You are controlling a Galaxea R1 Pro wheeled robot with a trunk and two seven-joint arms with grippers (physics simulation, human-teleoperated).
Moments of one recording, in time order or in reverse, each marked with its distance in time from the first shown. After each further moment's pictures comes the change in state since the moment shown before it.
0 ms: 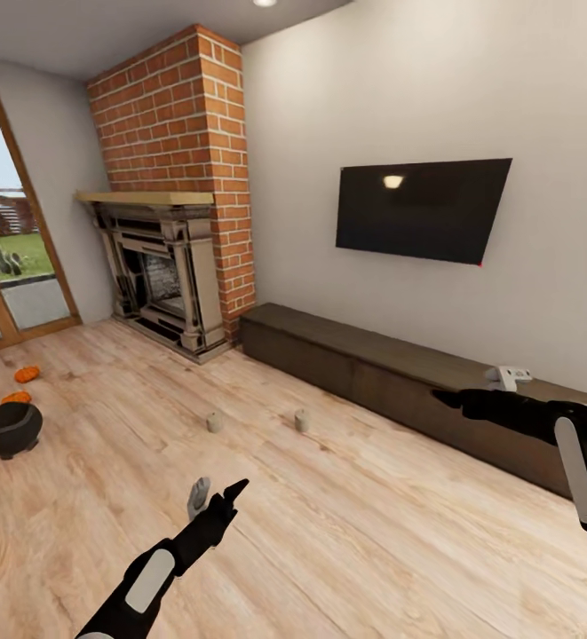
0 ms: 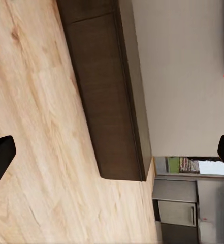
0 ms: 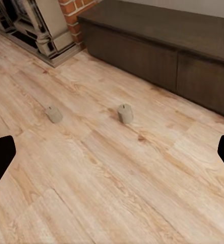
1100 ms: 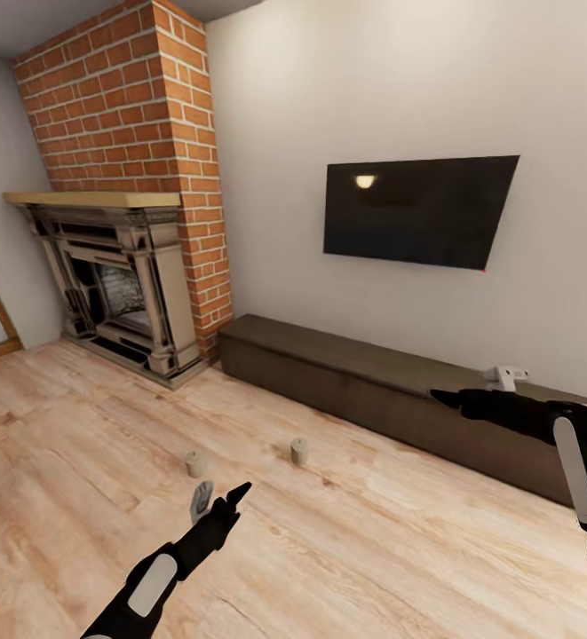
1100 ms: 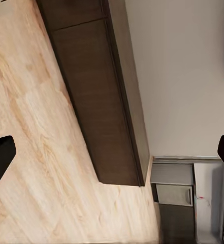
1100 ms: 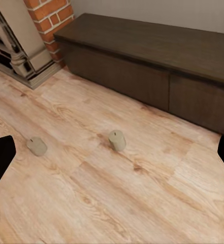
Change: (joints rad) left arm 0.001 -0.005 -0.010 0.026 -0.004 -0.013 -0.027; right arm 0.000 0.001 0.003 0.000 -0.001 0.000 0.000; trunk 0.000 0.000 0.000
